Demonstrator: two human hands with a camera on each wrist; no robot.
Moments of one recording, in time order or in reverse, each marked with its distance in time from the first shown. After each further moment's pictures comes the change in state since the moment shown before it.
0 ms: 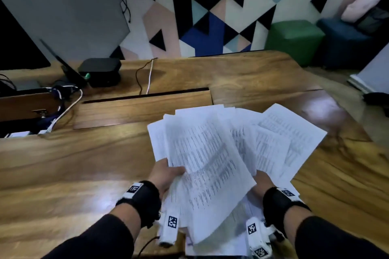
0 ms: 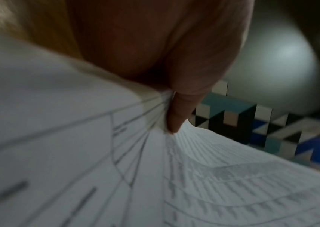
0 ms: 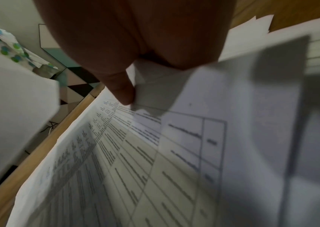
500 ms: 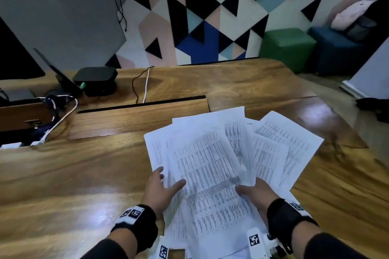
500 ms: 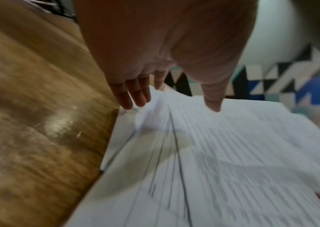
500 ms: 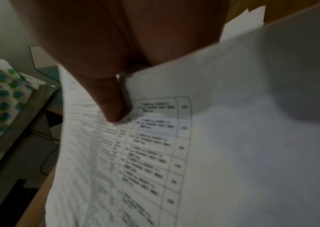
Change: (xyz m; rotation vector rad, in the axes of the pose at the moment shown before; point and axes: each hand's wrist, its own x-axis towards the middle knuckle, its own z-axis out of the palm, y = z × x) left_hand 0.008 -0.031 -0.014 0.328 0.148 0.189; right_hand 0.005 0.006 0.006 0.165 -0.123 -0.083
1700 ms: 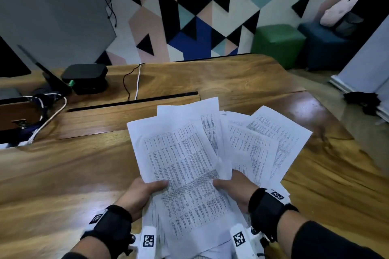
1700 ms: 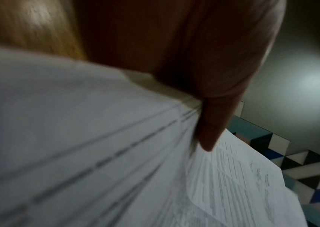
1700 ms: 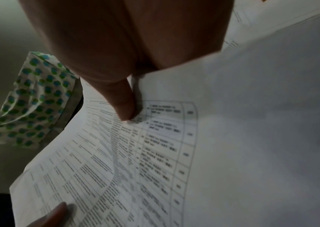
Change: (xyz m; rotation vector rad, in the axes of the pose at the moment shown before) left_hand -0.023 0.017 -0.034 -0.617 -0.339 -0.202; right_hand -0.022 -0.025 0.035 -0.094 -0.191 -0.027
